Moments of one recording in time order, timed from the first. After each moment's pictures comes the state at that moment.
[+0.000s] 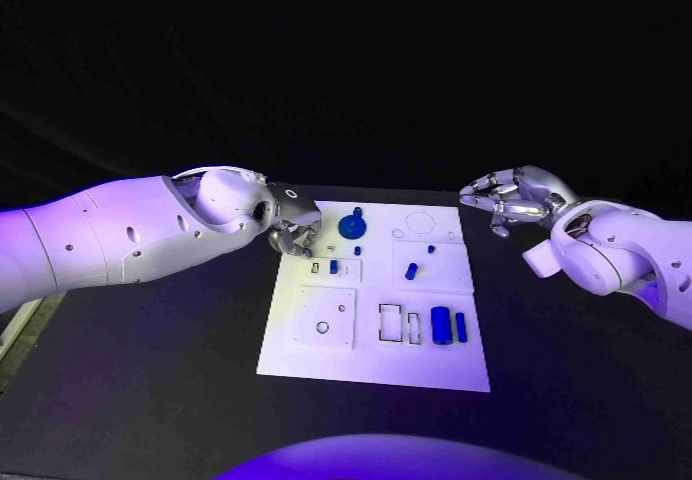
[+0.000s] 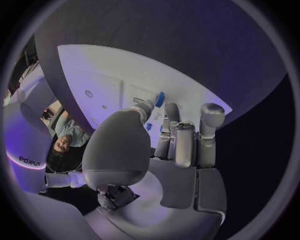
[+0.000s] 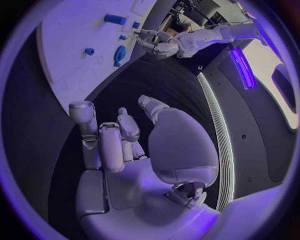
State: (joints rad) left arm 1.38 -0.73 -0.21 1.33 -1.90 0.11 0.07; left_hand 1.25 -0.16 0.39 0.29 0.05 0.91 0.07 0.36 0.35 0.99 -0.01 1.09 0.56 1.47 -0.06 1.46 1.31 0.12 1.25 0.05 1.12 1.03; right arm 1.28 -0.88 -0.14 1.36 -0.56 -0.27 0.22; right_hand 1.17 -0.12 0.37 0.12 0.23 0.75 0.17 0.38 0.36 1.26 0.08 1.24 1.16 1.47 0.01 1.40 1.20 0.12 1.22 0.11 0.98 1.04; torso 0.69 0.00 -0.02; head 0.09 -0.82
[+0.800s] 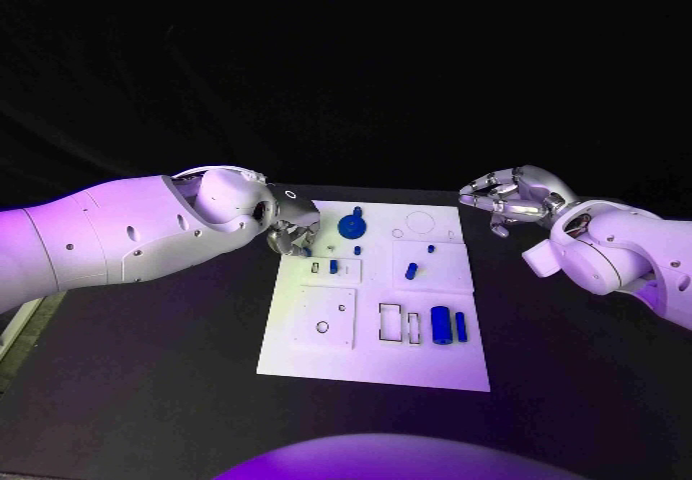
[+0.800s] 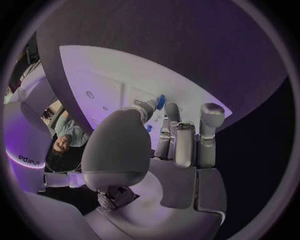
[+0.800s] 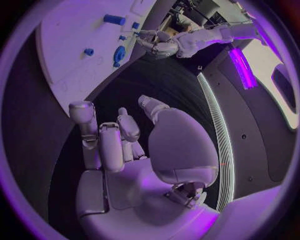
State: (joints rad) left arm 1.38 -0.73 -0.21 1.32 -1.90 0.13 0.08; left_hand 1.27 -0.18 0.48 0.29 0.05 0.93 0.07 0.34 0.36 1.00 -0.01 1.09 0.57 1.47 -0.06 1.46 1.31 0.12 1.25 0.05 1.12 1.04; right arm 1.28 -0.88 -0.14 1.36 -0.56 -0.27 0.22; right_hand 1.17 -0.12 0.37 0.12 0.23 0.75 0.17 0.38 0.36 1.26 0.08 1.24 1.16 1.47 0.01 1.40 1.20 0.12 1.22 0.11 0.98 1.04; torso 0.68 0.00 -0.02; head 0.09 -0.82
